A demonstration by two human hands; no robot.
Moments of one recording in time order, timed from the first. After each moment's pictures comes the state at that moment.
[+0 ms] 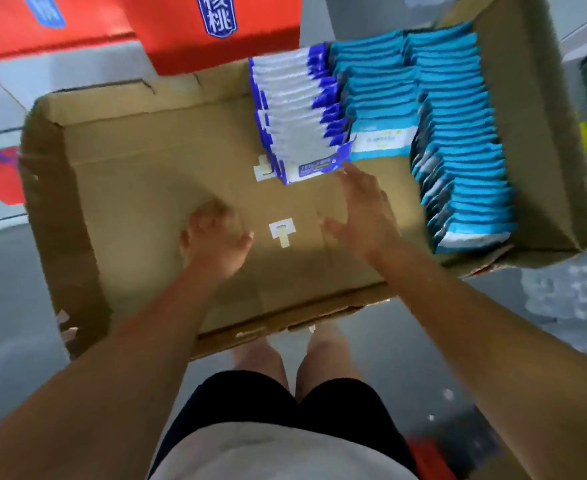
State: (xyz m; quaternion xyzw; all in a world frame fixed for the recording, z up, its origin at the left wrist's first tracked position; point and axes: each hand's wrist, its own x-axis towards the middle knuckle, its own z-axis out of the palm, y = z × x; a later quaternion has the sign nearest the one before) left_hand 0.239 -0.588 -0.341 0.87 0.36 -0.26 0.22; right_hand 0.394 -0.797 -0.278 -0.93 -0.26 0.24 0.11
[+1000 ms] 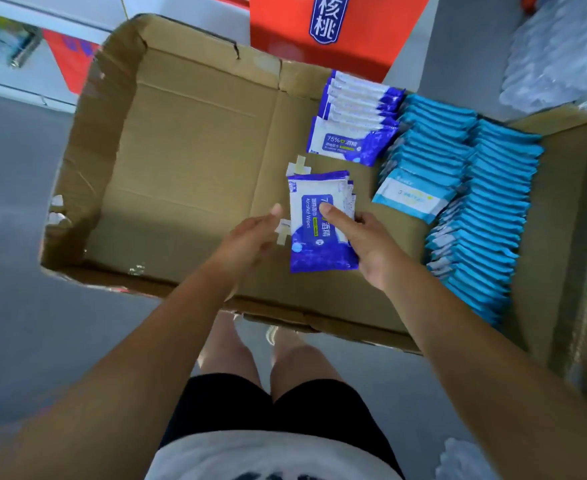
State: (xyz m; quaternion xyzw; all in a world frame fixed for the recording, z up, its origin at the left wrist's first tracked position) left_hand 0.252 -0.678 -0.254 0.41 0.56 -0.03 0.72; right_hand 0.424 -0.778 -0.243 -0.69 0.04 0.59 0.43
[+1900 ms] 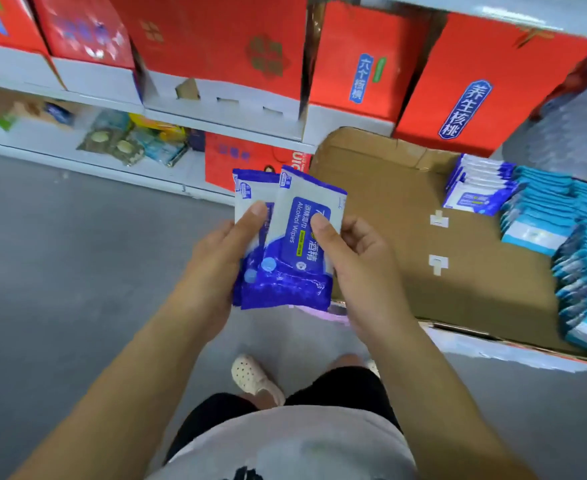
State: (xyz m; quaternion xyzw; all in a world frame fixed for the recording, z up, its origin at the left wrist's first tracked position) left_hand -0.103 -0.523 -0.051 0.41 0.47 0.17 0.76; right_hand 0.024 -0.625 -0.045 -0.62 -0.10 0.48 0.61
